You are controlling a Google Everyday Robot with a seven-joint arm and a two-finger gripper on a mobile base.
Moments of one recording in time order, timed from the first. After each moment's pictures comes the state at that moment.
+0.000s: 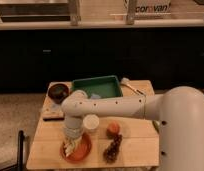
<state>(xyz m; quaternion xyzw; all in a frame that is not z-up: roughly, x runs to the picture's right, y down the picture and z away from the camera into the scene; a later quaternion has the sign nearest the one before) -0.148 0.273 0.706 -0.38 -0.34 -0.43 0.74</state>
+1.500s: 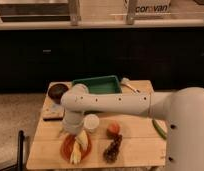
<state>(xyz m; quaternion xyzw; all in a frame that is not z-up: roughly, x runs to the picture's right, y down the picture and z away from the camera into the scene) -0.145 0.238 0.685 -0.35 -0.34 -0.44 0.75</state>
